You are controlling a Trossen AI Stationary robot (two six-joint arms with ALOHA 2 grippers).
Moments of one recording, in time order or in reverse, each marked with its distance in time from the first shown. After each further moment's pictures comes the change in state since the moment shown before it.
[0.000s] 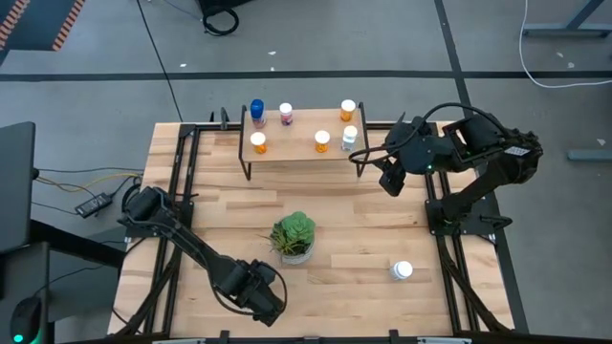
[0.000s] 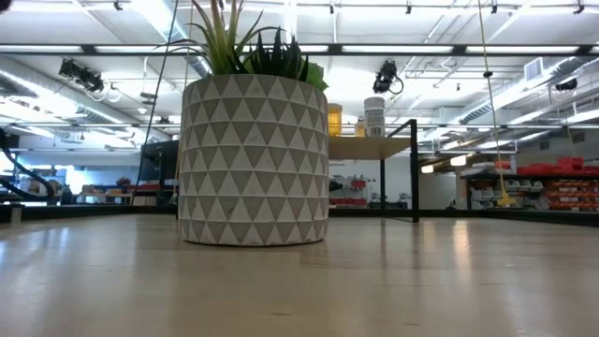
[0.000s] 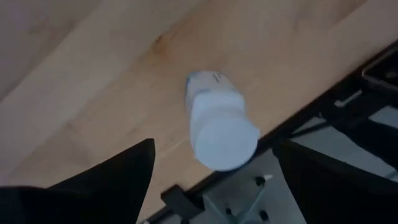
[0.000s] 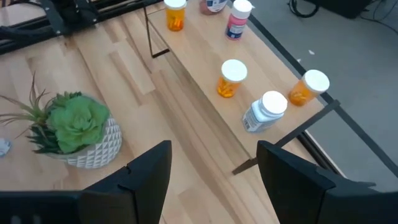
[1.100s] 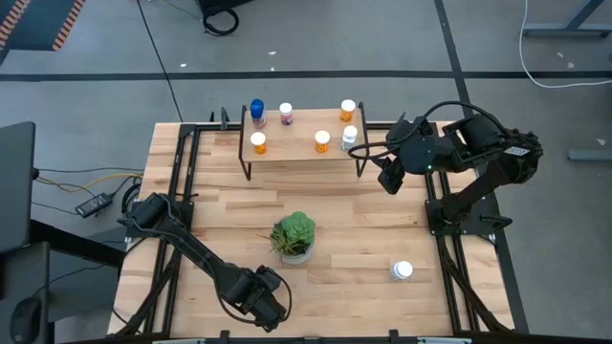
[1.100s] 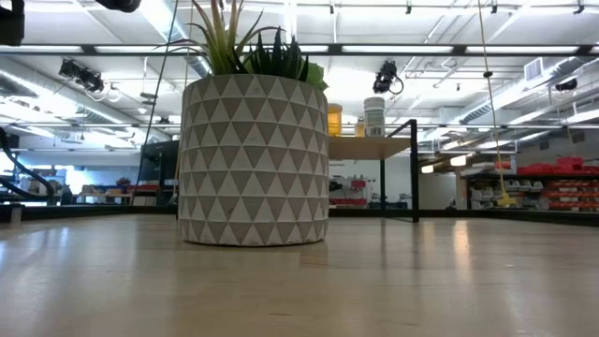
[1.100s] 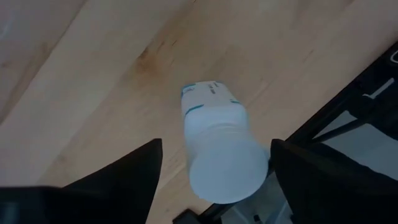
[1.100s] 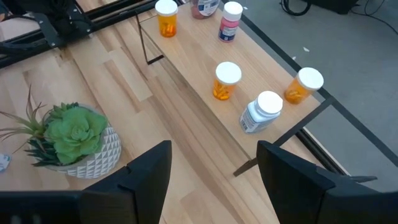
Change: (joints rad) left arm -0.023 0.069 0.000 0.040 -0.039 0.124; right arm 0.000 0.000 0.000 0.000 0.027 0.055
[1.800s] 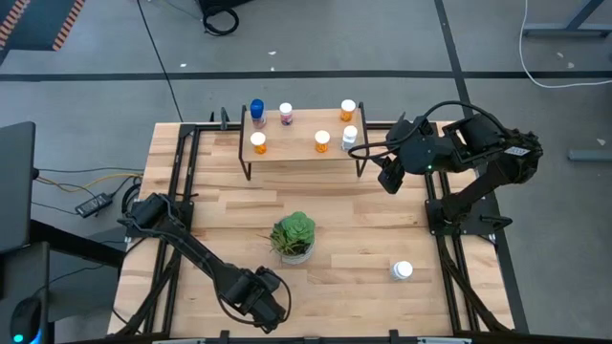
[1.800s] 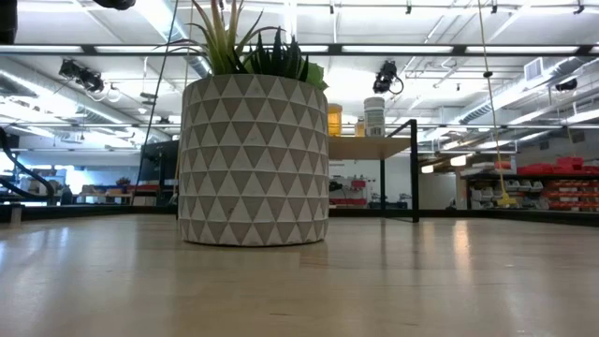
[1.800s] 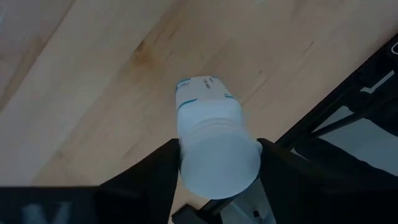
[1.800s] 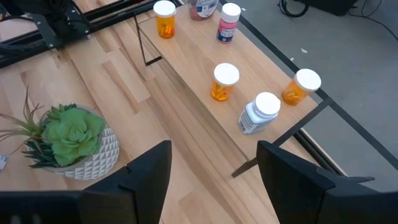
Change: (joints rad) left arm -0.005 0.000 0.000 0.003 0.015 0.000; right arm 0.000 0.000 0.000 0.000 0.008 -0.002
